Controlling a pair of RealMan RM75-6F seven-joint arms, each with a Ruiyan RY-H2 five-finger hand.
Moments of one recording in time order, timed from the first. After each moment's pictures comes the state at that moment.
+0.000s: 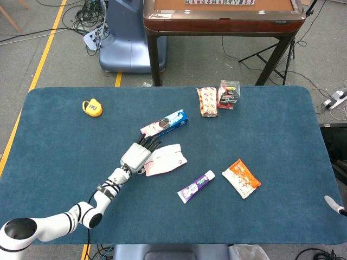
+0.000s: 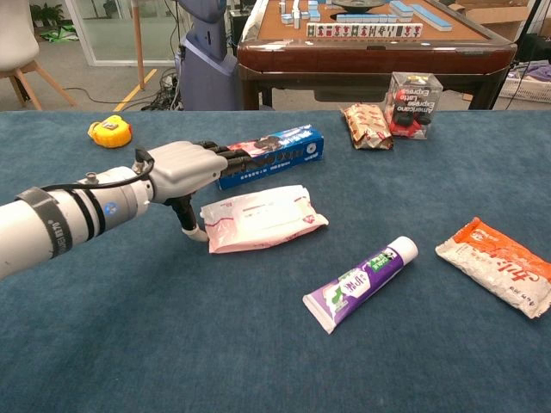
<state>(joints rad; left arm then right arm) -0.87 -1.80 -0.16 -1.08 1.28 0.87 0.38 -0.09 -0.92 0.06 -1.64 -1.59 1.72 0.31</state>
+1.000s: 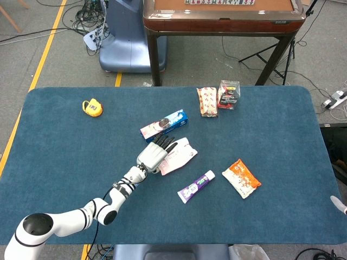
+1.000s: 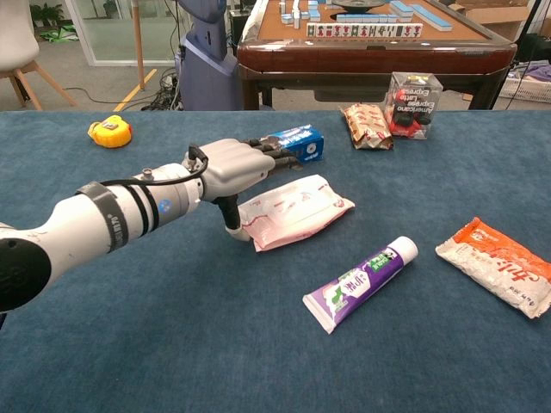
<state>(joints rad) -0.98 -1.89 -0.21 -1.02 1.25 0.83 0.42 -0.10 -0.91 0.07 -1.62 -1.57 1.74 0.36</state>
